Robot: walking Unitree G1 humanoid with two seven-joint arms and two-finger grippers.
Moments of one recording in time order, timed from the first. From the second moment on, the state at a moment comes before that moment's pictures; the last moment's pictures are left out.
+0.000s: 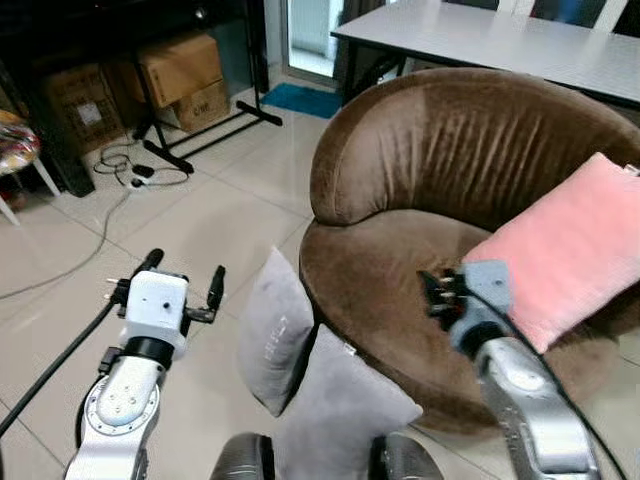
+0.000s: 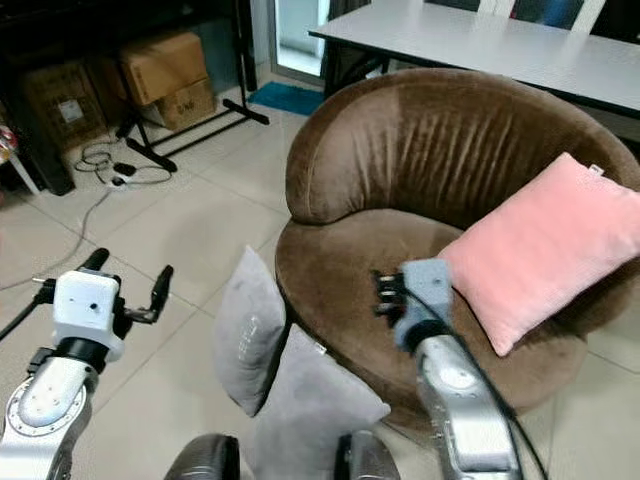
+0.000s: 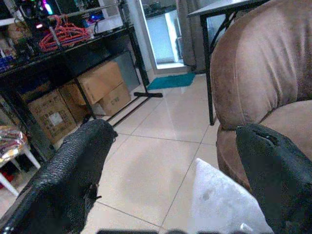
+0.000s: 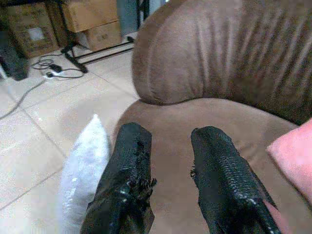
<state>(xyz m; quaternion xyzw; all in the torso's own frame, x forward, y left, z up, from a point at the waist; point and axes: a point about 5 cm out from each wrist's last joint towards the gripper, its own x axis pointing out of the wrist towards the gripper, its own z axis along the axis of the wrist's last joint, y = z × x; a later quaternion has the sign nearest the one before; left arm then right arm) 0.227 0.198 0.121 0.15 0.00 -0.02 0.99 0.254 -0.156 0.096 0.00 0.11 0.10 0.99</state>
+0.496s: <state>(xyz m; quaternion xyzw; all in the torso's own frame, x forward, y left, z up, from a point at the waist) 0.227 0.198 0.121 0.15 0.00 -0.02 0.99 0.255 -0.155 0.097 0.00 0.11 0.10 0.99</state>
